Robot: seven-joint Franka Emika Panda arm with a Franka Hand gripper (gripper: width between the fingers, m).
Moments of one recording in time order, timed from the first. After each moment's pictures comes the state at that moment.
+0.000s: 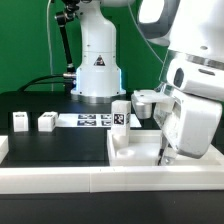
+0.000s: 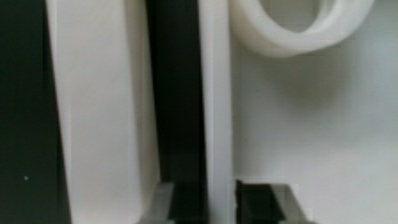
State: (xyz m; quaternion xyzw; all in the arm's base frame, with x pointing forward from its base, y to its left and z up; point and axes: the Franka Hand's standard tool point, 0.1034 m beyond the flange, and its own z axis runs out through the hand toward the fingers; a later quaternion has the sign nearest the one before) arm 0.629 0.063 0.025 0.72 0.68 -0.07 0.09
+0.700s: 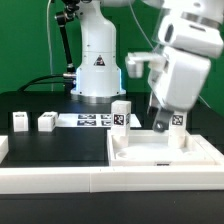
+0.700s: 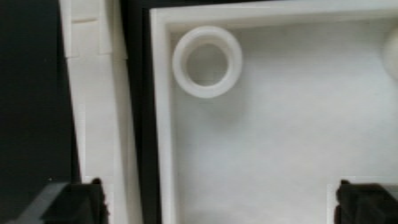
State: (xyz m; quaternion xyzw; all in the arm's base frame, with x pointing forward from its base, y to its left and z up) arm 0.601 0.045 0.092 0.74 0.67 -0.09 0.09
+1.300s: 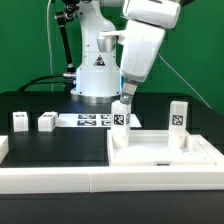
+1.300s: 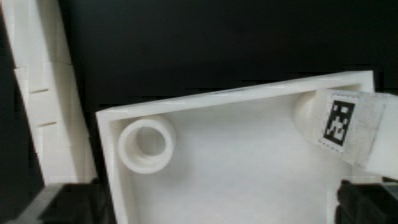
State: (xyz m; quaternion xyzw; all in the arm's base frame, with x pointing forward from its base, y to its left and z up) arm 0.570 0.010 0.115 0.77 0.63 -0.08 0.08
